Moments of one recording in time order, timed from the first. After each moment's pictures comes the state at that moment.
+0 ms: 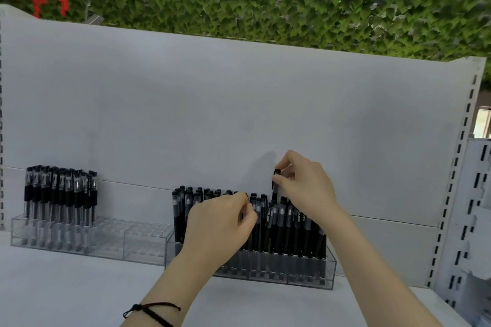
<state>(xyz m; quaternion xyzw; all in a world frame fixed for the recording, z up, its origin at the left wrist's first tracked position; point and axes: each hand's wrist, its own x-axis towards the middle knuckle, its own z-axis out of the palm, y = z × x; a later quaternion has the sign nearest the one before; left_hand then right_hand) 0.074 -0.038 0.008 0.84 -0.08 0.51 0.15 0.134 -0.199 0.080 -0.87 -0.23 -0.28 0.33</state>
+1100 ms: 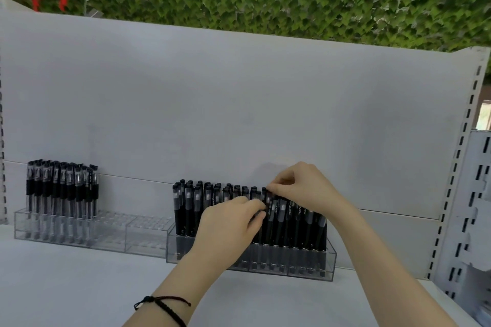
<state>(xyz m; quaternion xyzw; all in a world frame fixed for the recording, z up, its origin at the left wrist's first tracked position) 0.075 -0.050 0.003 0.90 -0.11 0.40 0.11 0.140 -0.207 0.079 -0.91 -0.28 -0.16 0.27</state>
